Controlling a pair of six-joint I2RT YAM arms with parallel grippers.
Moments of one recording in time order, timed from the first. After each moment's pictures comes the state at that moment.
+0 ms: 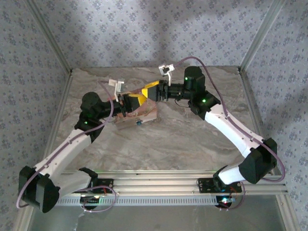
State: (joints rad) left arm -0.47 1.07 0.83 0.39 0.80 -0.74; right arm 0.59 1.42 1.32 0.01 -0.80 0.53
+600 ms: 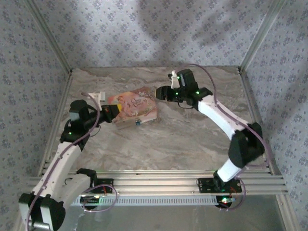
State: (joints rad) left arm -0.16 0.87 0.69 -0.16 0.58 -0.51; right arm 0.49 1.67 1.38 -0.42 -0.36 0.51
